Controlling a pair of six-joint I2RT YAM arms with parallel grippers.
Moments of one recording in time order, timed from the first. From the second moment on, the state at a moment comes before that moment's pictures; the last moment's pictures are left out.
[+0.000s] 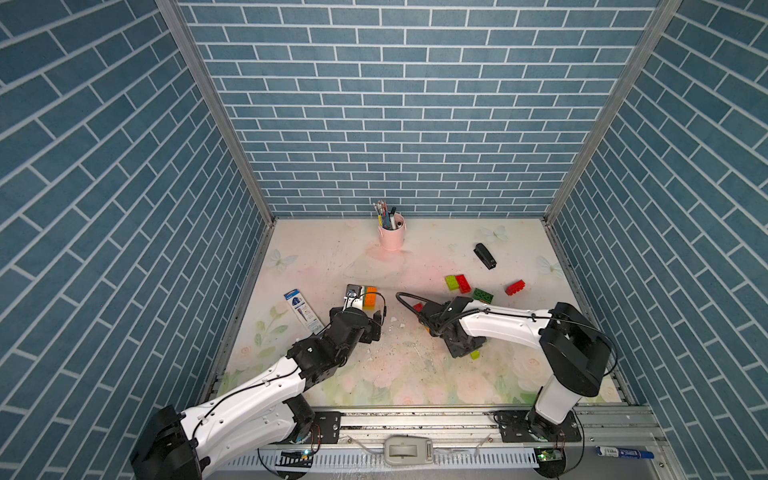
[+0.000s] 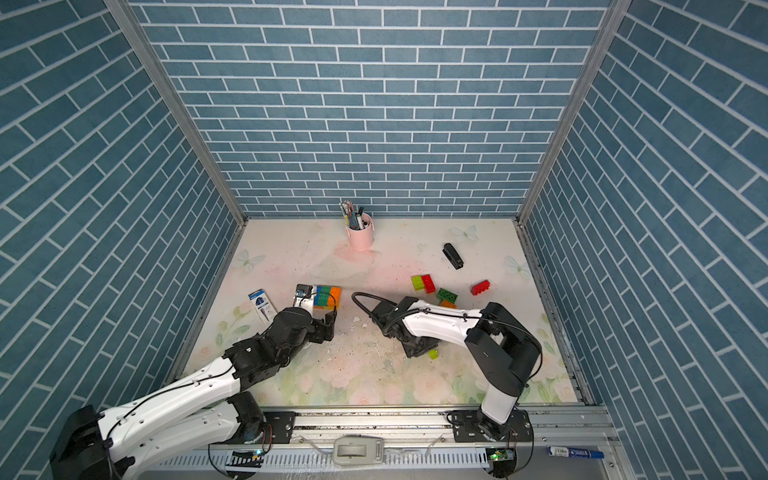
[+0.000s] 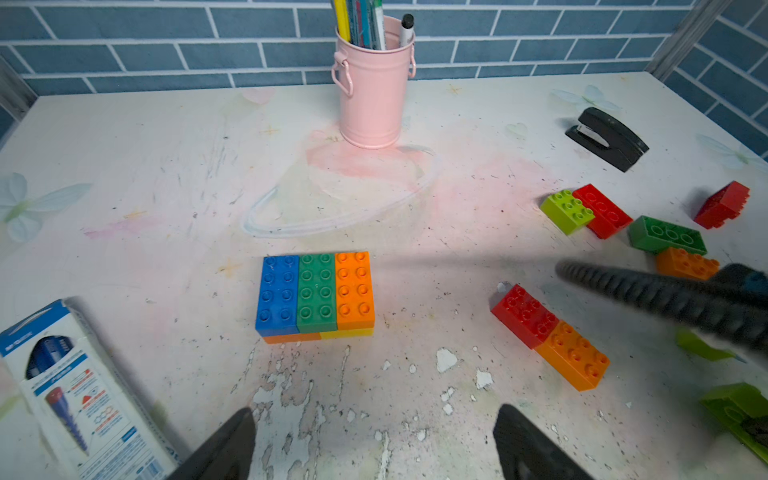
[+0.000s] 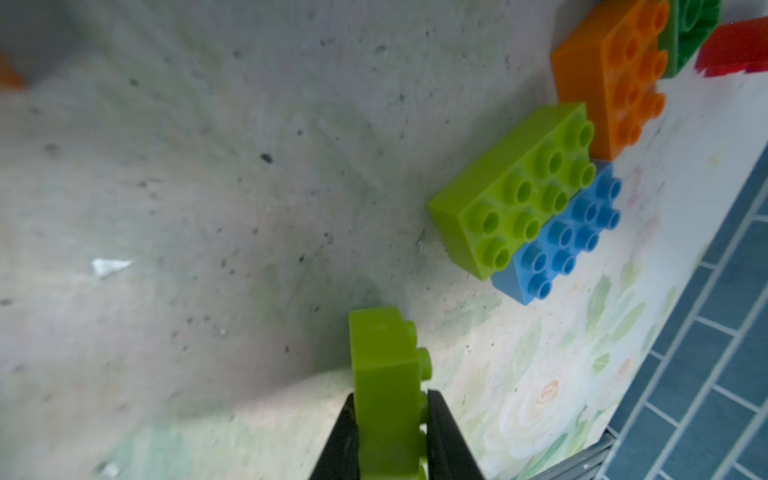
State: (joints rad) left arm -0.82 0.86 0.51 -0.27 -0.49 -0.44; right arm 1.02 1.78 1.05 -1.10 0.48 0.63
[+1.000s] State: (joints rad) left arm -0.82 0.76 0.51 -0.39 -0.54 -0.44; right arm 0.94 1.44 0.96 -0.98 0.19 0.77
